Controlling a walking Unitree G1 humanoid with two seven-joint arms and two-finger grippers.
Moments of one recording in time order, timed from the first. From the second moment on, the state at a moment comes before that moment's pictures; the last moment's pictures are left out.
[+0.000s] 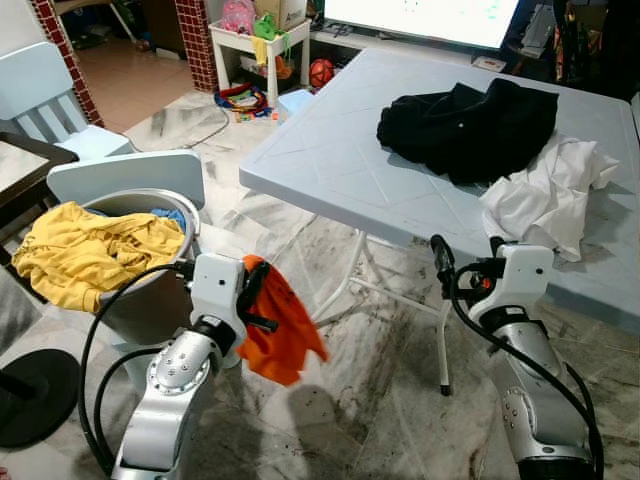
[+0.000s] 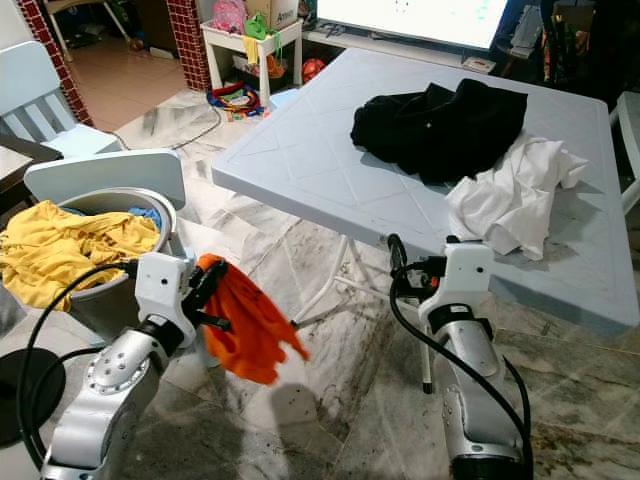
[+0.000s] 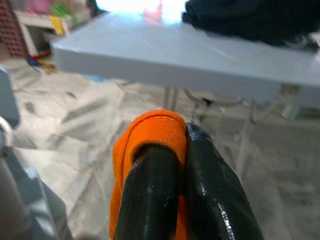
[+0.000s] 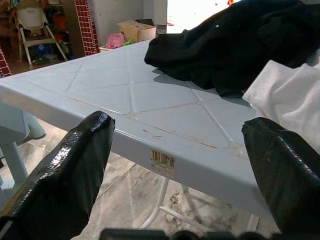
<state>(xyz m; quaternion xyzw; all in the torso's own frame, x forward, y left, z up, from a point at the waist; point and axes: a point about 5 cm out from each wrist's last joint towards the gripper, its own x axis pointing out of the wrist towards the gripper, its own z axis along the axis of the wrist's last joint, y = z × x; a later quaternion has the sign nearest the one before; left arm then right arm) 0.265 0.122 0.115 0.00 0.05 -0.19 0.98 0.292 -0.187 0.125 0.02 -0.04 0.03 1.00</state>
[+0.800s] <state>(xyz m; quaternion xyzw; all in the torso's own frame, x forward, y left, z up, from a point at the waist) 0.219 0.123 0.074 0.17 0.23 -0.47 0.83 0.293 -0.185 0.122 0.01 -0.04 0.04 1.00</state>
